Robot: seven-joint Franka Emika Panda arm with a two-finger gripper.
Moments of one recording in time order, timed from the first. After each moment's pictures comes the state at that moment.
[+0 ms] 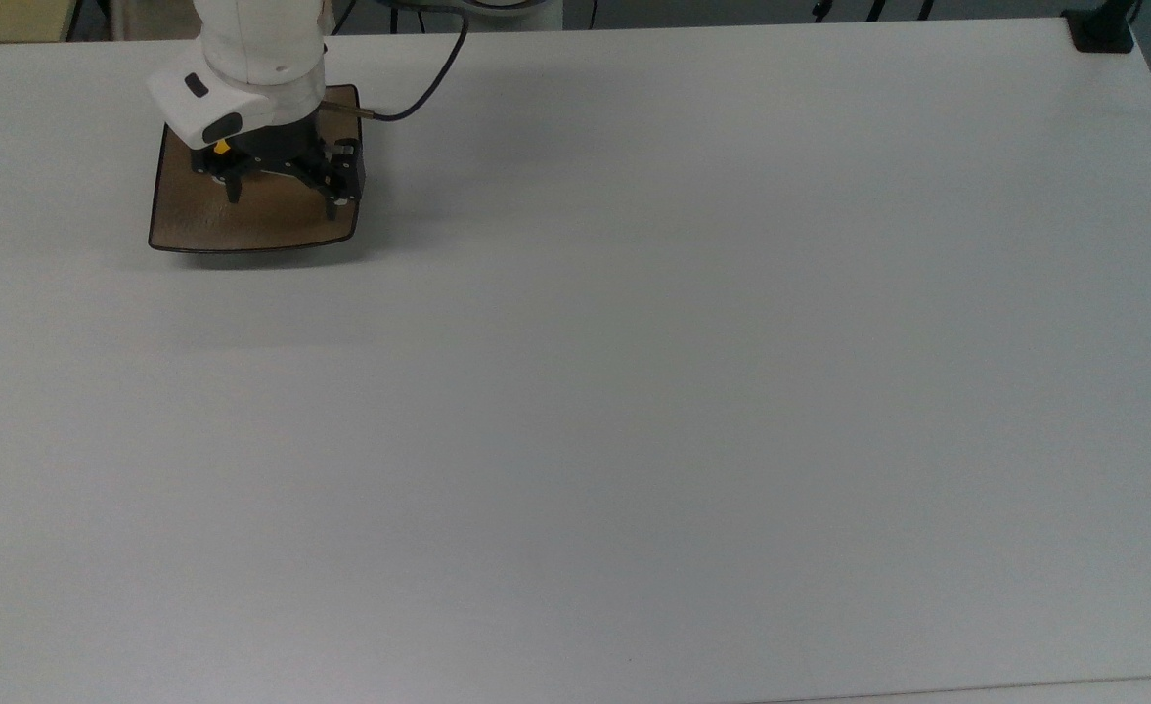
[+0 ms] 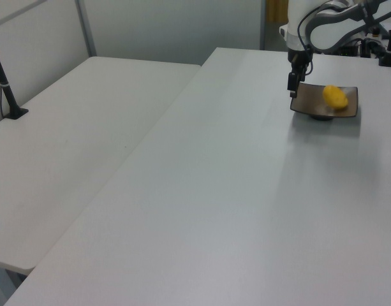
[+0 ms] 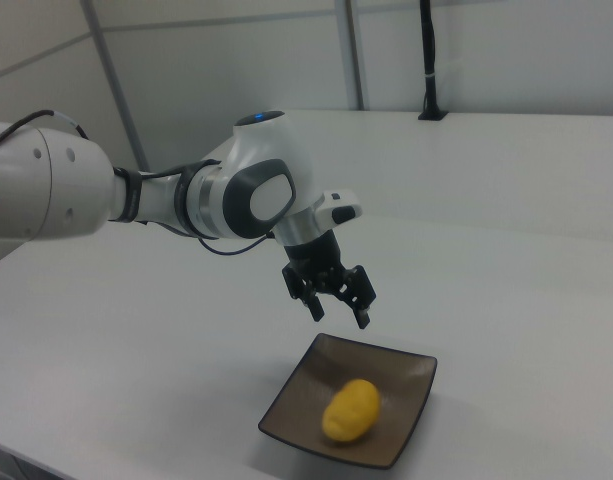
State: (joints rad) arm -0.17 0.17 0.01 -1.95 -0.25 2.17 -0.03
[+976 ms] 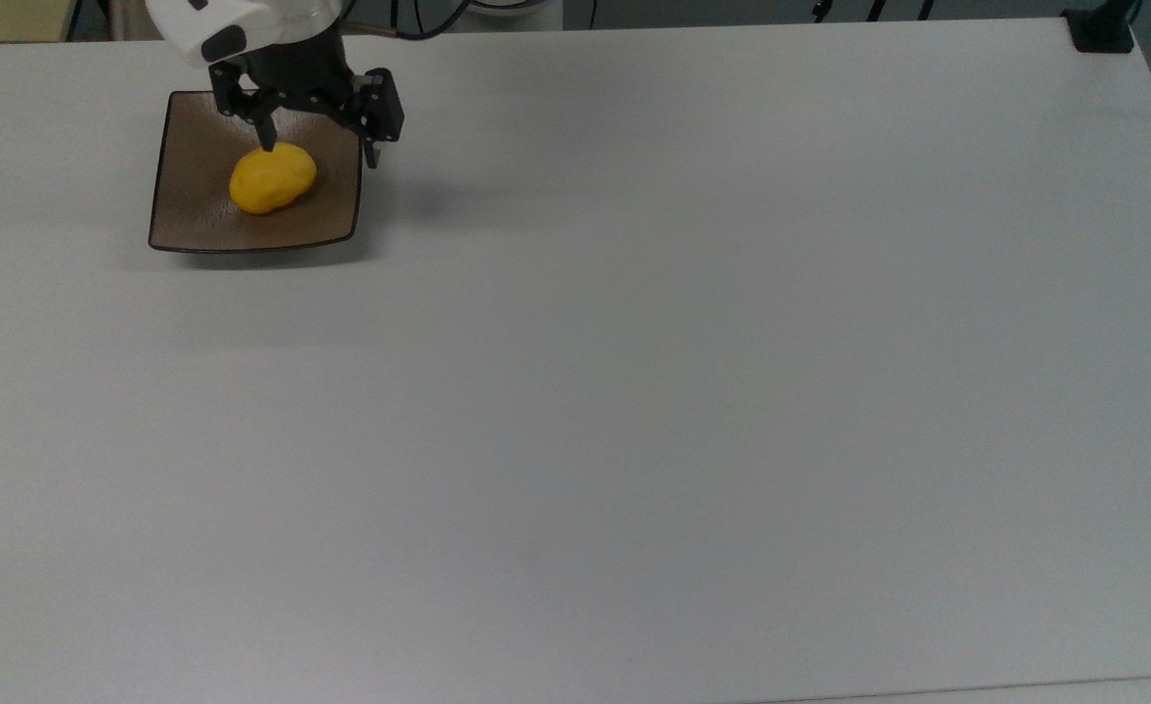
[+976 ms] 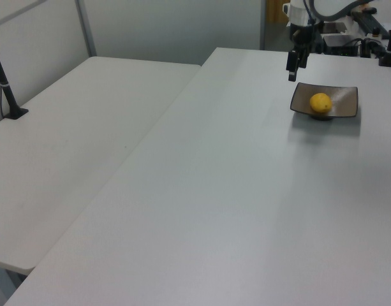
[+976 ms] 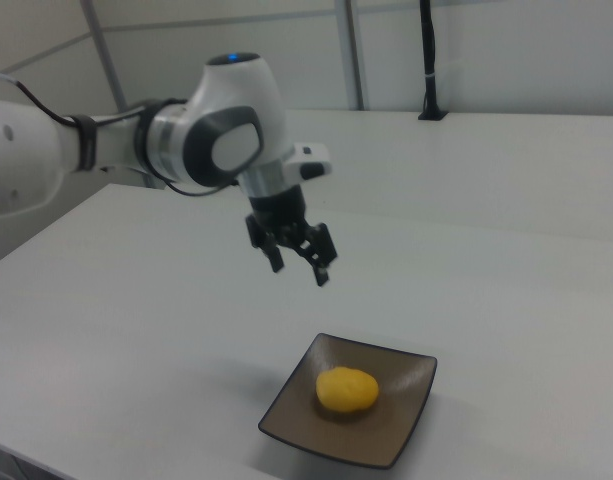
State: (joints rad) arm -0.12 0.06 0.01 -1.87 -0.07 1.99 -0.02
